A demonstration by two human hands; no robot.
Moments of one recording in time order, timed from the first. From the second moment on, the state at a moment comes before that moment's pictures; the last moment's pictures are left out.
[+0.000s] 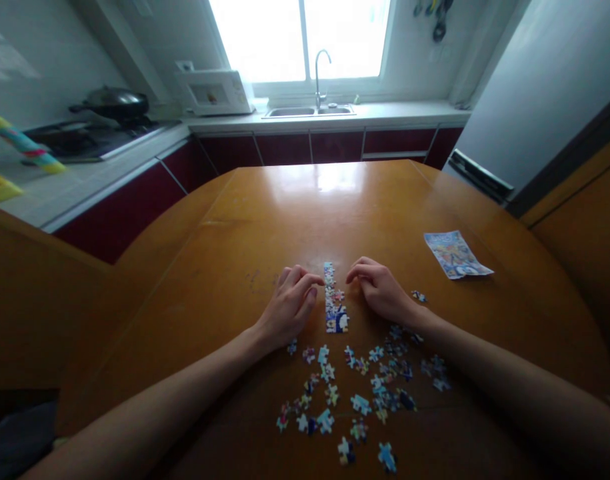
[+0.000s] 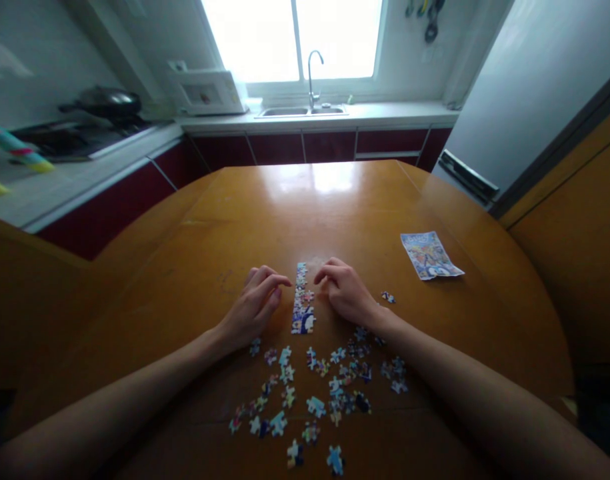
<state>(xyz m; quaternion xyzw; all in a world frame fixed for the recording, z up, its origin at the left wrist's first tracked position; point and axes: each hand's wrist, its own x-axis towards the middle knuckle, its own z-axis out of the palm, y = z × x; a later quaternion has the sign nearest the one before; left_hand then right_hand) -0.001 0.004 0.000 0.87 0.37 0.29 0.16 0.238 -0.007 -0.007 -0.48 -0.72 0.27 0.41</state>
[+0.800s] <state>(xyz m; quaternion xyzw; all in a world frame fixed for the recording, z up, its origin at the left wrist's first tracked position) -0.003 0.009 -0.004 0.86 0.37 0.30 0.17 0.252 -0.002 -0.001 -0.62 -0.76 0.06 0.16</state>
